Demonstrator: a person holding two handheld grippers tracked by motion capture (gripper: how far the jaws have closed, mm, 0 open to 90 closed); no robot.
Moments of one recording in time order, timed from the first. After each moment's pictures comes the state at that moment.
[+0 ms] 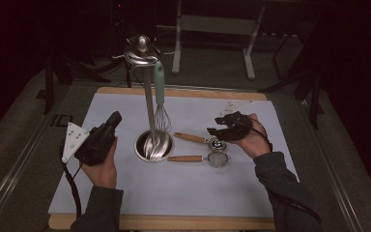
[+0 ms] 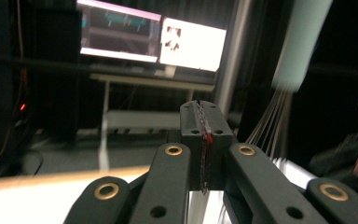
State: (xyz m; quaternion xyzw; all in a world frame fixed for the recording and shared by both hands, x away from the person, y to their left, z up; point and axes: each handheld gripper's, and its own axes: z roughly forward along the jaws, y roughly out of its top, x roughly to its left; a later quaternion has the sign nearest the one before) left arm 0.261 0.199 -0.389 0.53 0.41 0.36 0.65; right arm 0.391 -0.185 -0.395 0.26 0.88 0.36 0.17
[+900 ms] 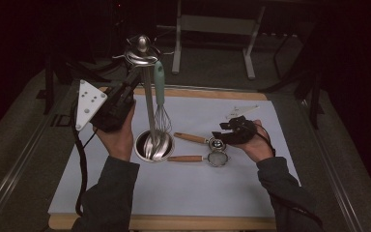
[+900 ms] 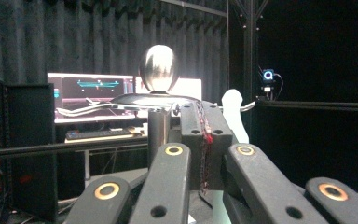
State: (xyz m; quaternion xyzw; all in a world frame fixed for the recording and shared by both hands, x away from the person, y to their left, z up) left arm 0.285 0.151 -0.295 0.53 0.32 0.41 0.67; right arm 0.393 -0.204 -0.416 0.29 0.87 0.36 0.15
